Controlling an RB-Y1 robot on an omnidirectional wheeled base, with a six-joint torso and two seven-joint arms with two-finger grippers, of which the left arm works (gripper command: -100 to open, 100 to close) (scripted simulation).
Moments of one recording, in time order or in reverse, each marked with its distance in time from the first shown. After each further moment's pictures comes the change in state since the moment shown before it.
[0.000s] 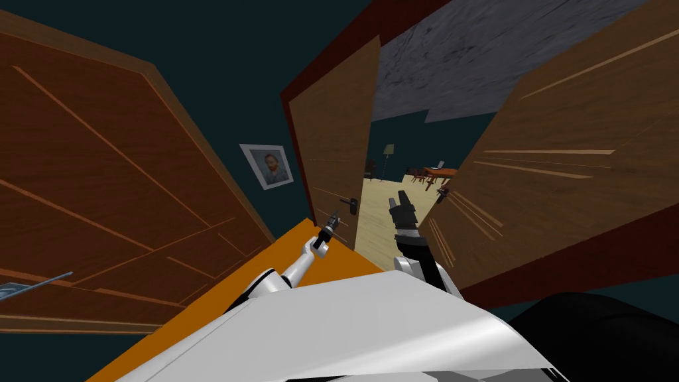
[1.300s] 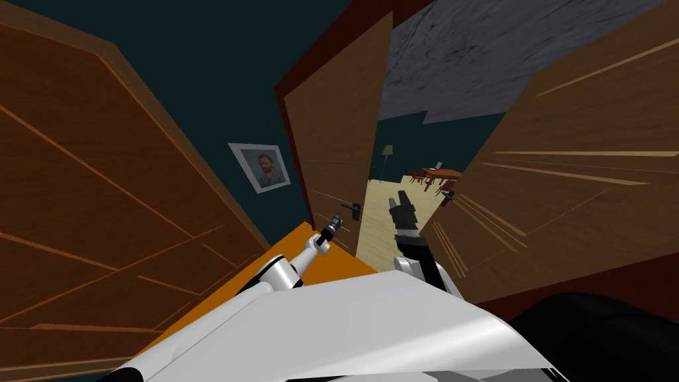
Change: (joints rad) arm -0.139 -0.036 -0.068 0.221 0.011 -0.010 0.033
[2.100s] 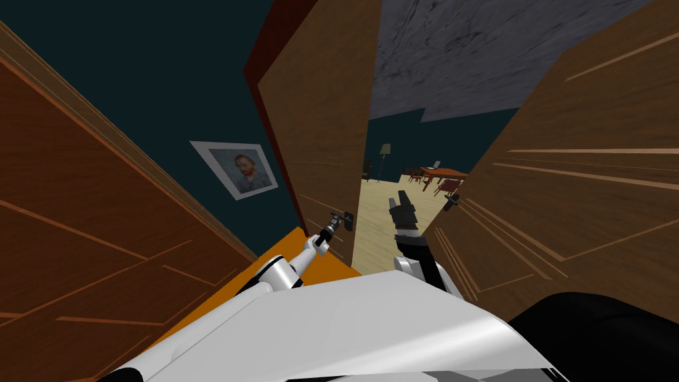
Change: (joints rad) arm 0.004 0.004 0.020 0.020 0.005 -0.004 -0.016
